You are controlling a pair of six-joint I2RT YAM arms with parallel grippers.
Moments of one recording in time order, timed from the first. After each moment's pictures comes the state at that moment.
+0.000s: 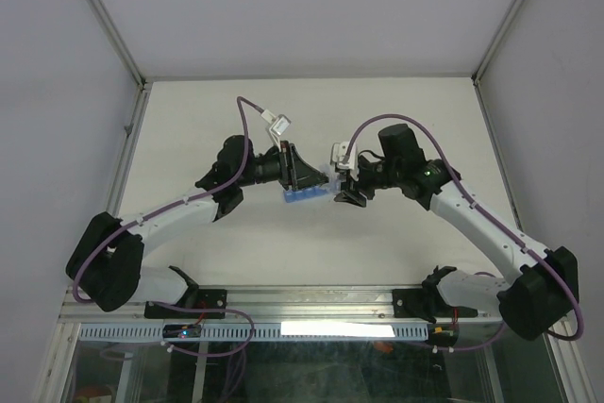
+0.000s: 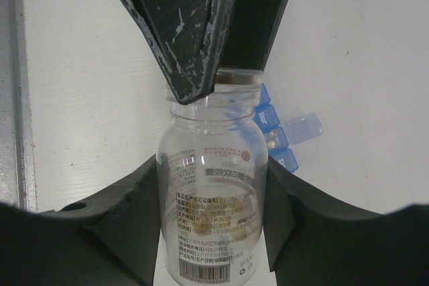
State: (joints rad) left arm -0.64 1.35 0.74 0.54 0.67 -0.77; right arm 0.57 1.16 0.95 -0.51 -0.66 -0.69
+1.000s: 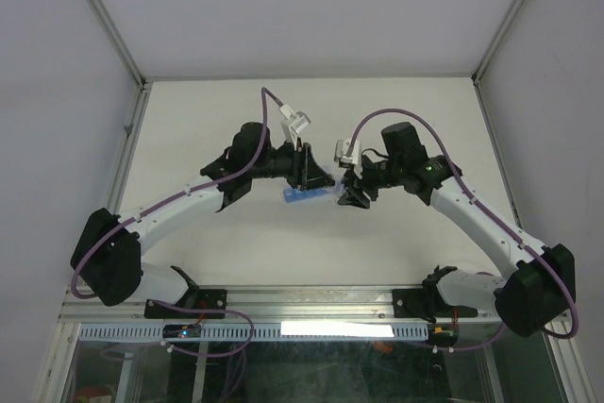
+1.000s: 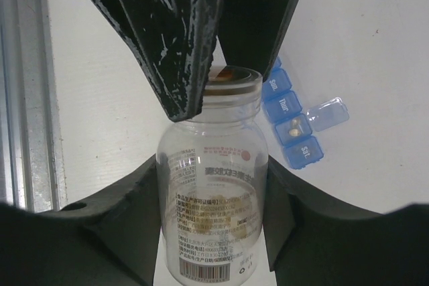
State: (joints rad) left arm -0.71 1.38 0.93 0.17 0.60 -0.55; right arm 0.53 1.19 0.98 -0.59 -0.70 -0.66
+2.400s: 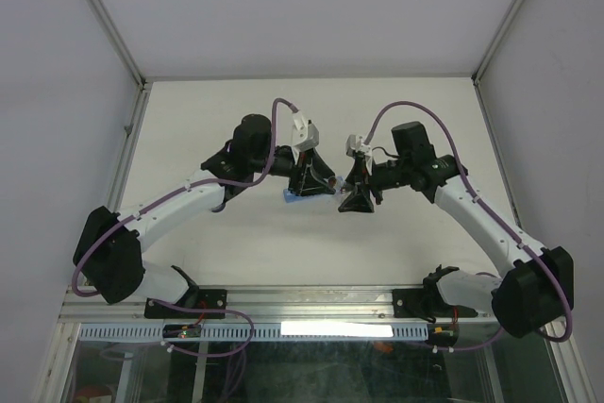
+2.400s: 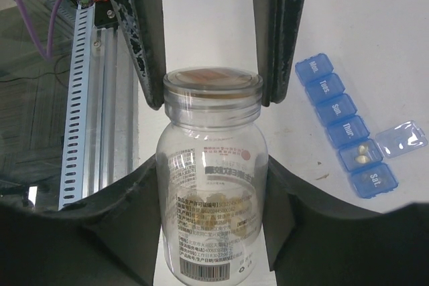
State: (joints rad) left arm -0.72 1.40 1.02 0.13 0.91 0.01; right arm 0.44 1.19 0.95 -0.60 -1.01 -0.53
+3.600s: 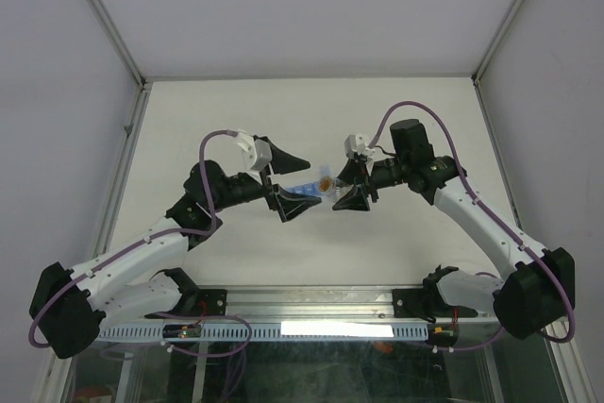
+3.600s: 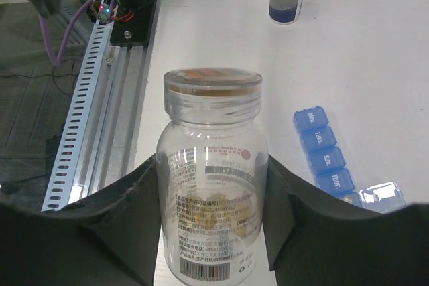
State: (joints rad) left arm -0.76 1.02 0.66 0.50 0.58 -0.18; right arm 0.46 1.18 0.95 -0.51 -1.11 -0.58
